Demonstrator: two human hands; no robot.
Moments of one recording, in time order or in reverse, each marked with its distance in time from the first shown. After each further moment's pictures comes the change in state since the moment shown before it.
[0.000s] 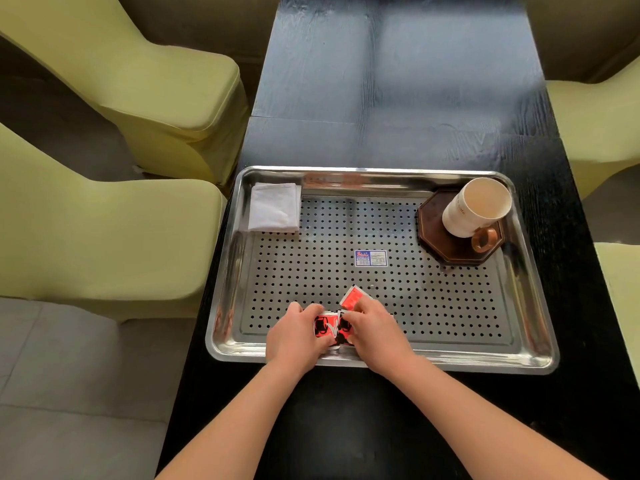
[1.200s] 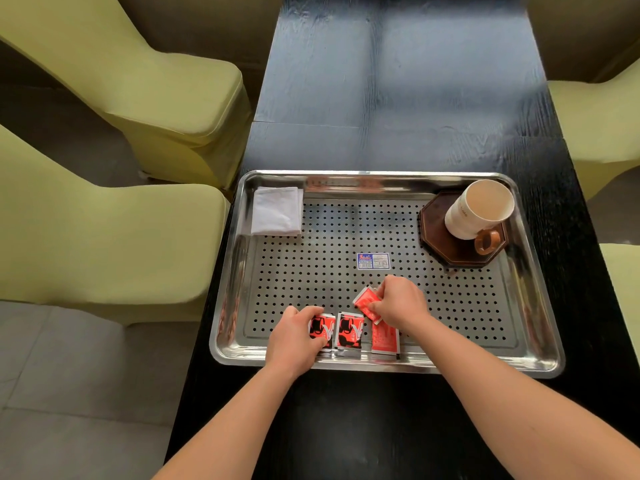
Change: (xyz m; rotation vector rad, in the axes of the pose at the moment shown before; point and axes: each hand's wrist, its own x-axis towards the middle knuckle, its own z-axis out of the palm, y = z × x) left_hand 0.008 -0.016 0.008 -0.215 0.022 -0.008; right_hand 0.047 0.034 -0.038 0.088 -0.064 0.474
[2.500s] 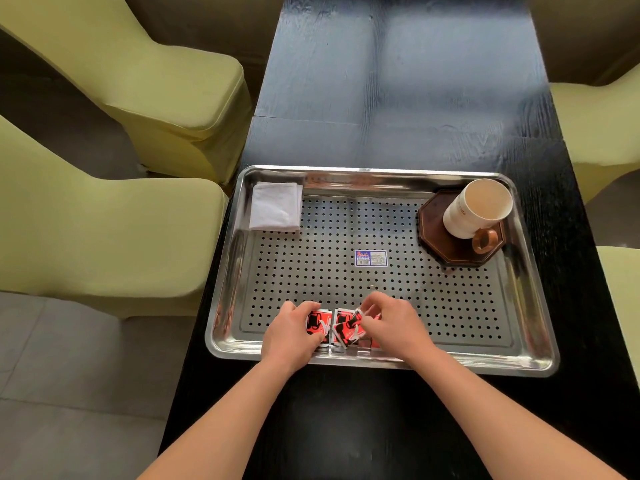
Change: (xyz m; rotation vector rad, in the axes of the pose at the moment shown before) left_hand 0.000 -0.001 0.002 0.057 0.020 0.024; right_hand -0.055 0.004 0.002 0.289 -0.016 -0.211
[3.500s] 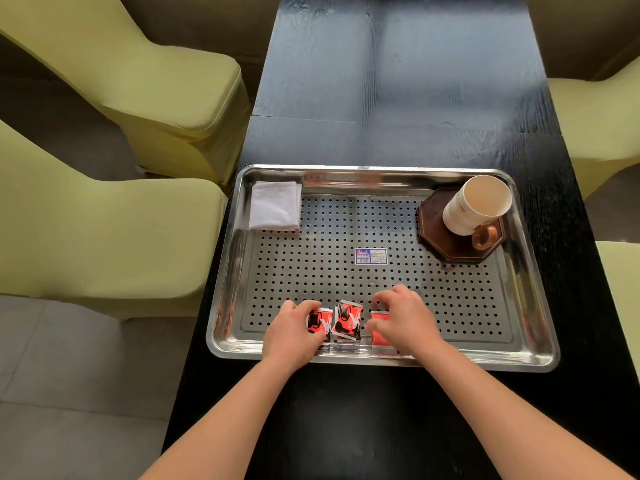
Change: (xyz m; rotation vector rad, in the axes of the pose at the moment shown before) left_hand -0.002 0.004 -0.004 -0.017 -0.011 -0.014; right_hand 0.010 0.019 -0.001 -0.247 0.011 0.072
